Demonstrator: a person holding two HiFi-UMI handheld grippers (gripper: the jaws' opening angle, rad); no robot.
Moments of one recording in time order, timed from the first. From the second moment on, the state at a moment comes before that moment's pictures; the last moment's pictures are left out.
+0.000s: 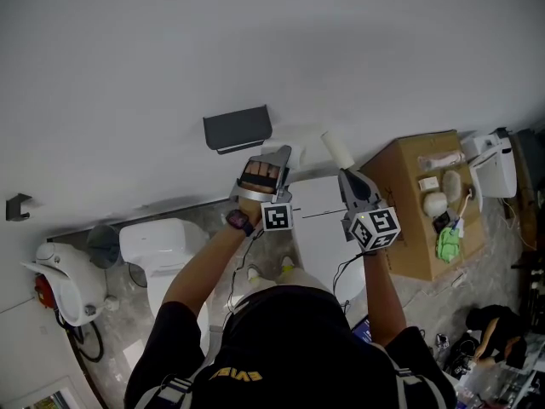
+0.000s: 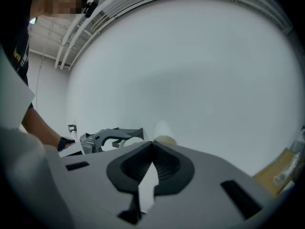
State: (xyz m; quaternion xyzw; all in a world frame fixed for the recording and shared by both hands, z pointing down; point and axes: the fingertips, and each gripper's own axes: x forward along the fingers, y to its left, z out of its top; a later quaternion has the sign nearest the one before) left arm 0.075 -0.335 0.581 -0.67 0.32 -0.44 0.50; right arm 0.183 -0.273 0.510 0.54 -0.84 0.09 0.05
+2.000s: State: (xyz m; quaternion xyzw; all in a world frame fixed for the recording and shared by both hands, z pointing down) left arm 0.003 -0.389 0.614 -0.55 0.37 -0.56 0.48; right arm 0.158 -0.282 0.515 0.50 -0.86 0.10 0.06
